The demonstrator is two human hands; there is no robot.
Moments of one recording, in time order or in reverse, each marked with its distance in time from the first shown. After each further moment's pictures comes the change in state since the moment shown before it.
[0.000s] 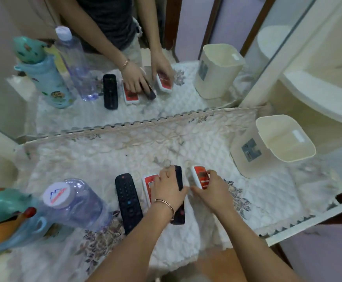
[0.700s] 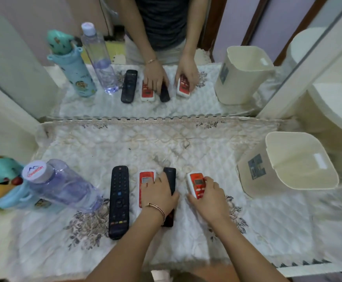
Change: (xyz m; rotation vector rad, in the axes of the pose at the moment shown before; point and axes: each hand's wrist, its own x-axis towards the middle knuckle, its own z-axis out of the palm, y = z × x) left_hand -0.003 0.020 0.017 0.226 0.024 -0.241; right_hand 0.027 0.029 -0.006 -0.090 -0.149 -0.203
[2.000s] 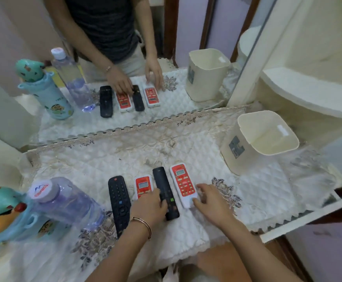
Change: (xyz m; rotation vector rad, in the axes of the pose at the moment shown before) left_hand -0.028 -0.045 -0.001 -0.110 -0.003 0.238; right_hand -0.052 0.008 0.004 0.158 -0.010 -0.033
